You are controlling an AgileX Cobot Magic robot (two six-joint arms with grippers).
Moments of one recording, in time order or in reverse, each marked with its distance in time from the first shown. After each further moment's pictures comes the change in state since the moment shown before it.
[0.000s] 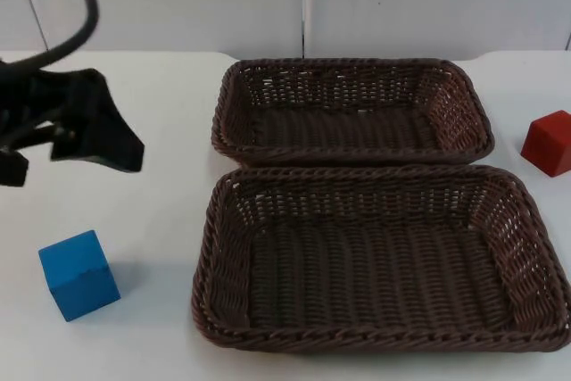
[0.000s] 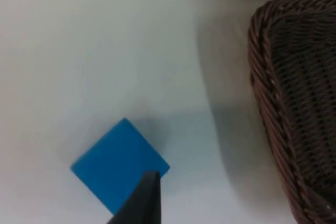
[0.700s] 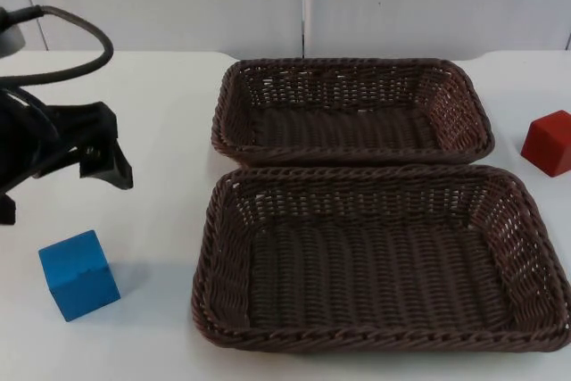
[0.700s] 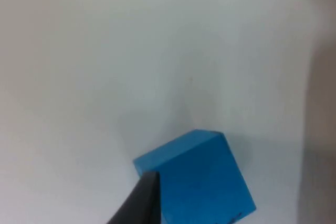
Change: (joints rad) right arm 0.000 0.000 0.000 0.000 0.000 0.000; left arm -0.008 0.204 -0.001 0.203 -0.208 -0.429
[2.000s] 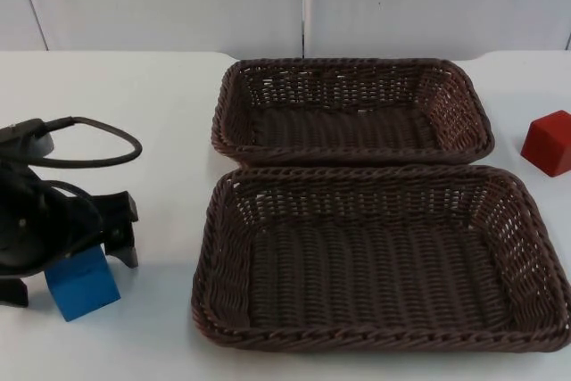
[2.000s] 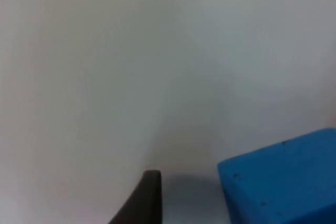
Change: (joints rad) right arm 0.000 0.000 0.000 0.000 0.000 0.000; left arm -0.002 0.333 -0.004 0.016 -0.180 -0.109
